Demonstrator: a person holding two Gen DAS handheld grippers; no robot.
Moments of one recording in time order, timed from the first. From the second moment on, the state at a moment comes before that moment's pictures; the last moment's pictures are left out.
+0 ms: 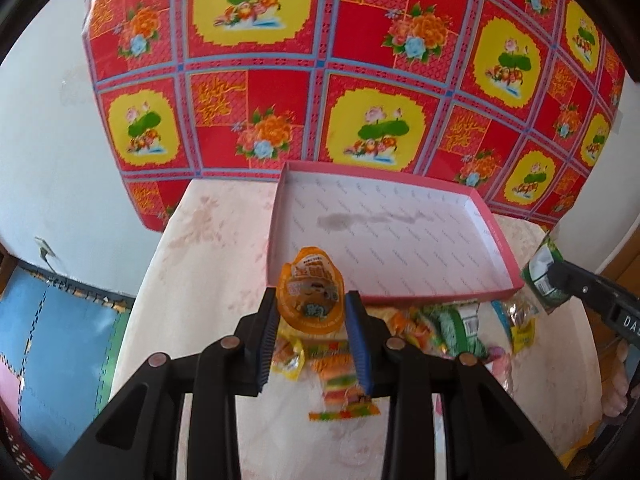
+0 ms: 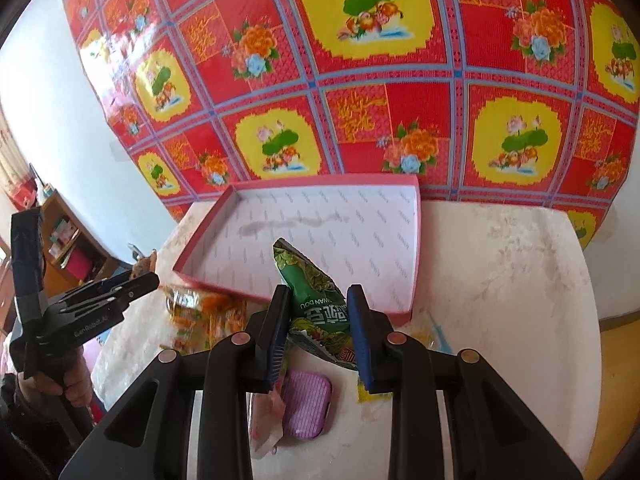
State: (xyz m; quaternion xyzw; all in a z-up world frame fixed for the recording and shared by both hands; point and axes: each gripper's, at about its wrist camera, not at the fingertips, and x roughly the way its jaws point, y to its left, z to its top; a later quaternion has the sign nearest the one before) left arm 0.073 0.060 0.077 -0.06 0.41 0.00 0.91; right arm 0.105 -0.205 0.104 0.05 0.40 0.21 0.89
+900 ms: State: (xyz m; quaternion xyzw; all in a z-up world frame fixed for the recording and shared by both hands) left arm 0.195 0.025 0.050 -0.05 0.43 -0.04 0.90; right arm 0.206 -0.182 0.075 -0.01 0.40 0.15 0.91
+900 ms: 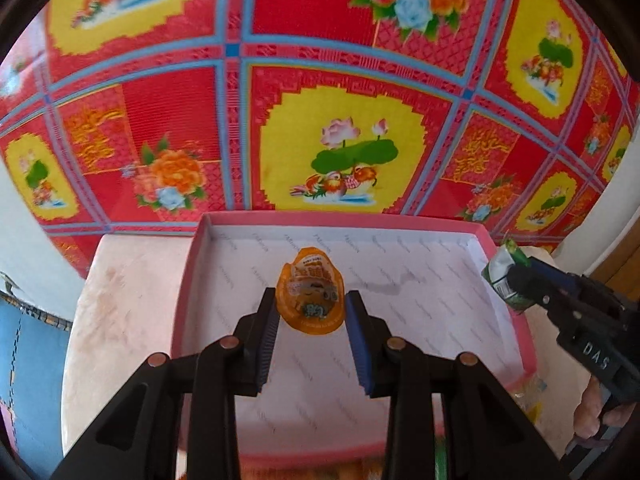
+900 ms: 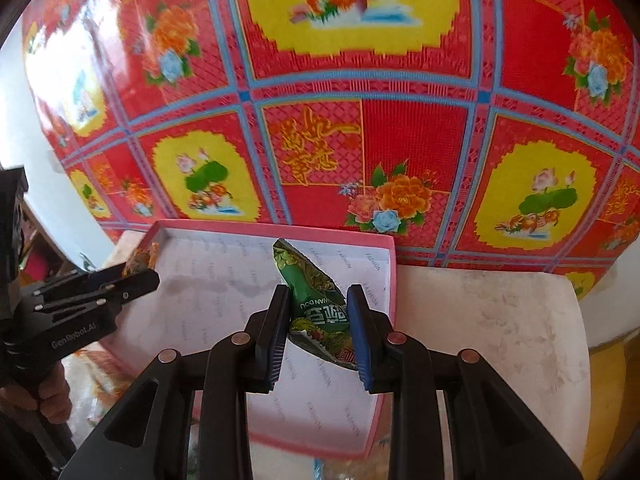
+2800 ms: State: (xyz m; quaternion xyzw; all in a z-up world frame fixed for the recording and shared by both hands) left arm 0.138 0.046 0.099 -0.06 0.46 -0.02 0.89; right arm 0.181 -0.212 0.126 -0.07 0.48 0.25 0.84
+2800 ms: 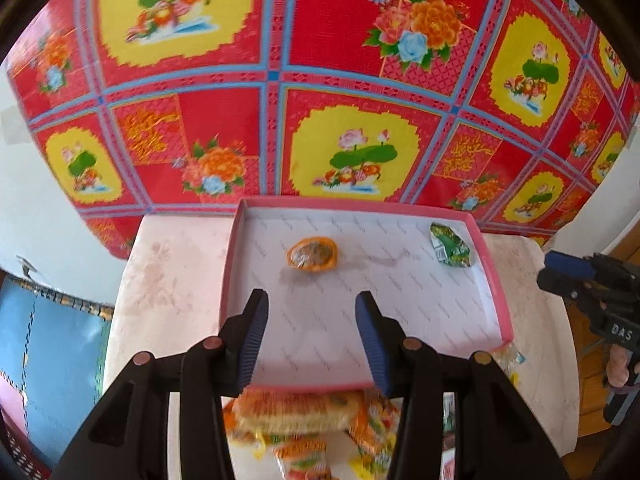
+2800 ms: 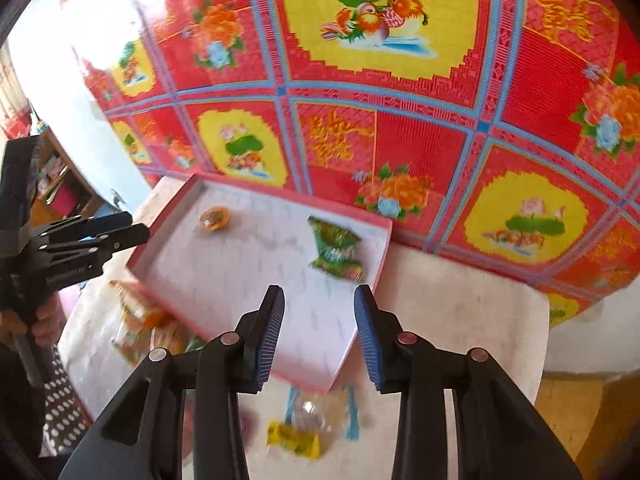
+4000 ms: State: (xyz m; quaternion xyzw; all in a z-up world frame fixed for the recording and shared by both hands) left arm 0.056 0.045 0.024 -0.10 0.53 -0.01 0.84; right arm 0.102 -0.234 0.035 0.00 0.56 0.16 0.81
